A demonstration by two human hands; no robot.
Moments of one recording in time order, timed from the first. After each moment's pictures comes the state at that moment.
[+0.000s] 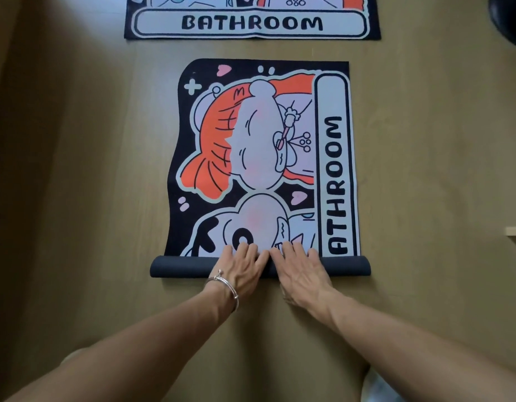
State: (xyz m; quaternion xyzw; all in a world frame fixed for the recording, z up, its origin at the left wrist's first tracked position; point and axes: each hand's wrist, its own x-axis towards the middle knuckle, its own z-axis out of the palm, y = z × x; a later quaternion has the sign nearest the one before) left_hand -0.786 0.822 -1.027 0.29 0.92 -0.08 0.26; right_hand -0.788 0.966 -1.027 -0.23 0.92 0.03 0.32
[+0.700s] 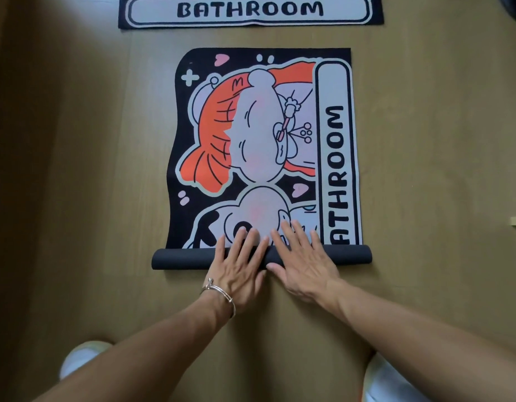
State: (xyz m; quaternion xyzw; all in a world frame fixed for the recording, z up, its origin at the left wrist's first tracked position) left_hand -0.752 0.809 -1.066 0.18 0.97 0.04 0.16; right_hand -0.788 0.975 -1.031 -0.21 0.90 -0.01 0.39
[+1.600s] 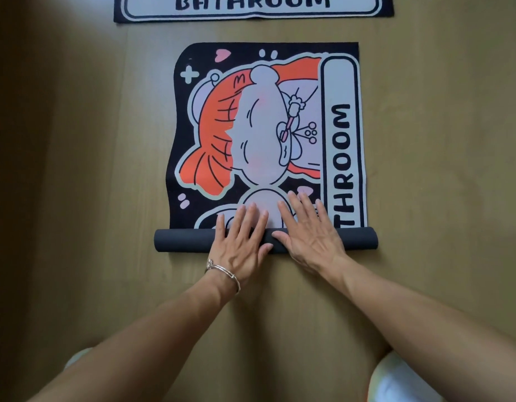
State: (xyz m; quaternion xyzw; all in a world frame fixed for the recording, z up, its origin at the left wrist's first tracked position) left_hand -0.804 0.812 -1.064 0.14 0.97 0.01 0.21; right_hand -0.838 0.977 -1.043 -0.19 0.93 0.00 0.30
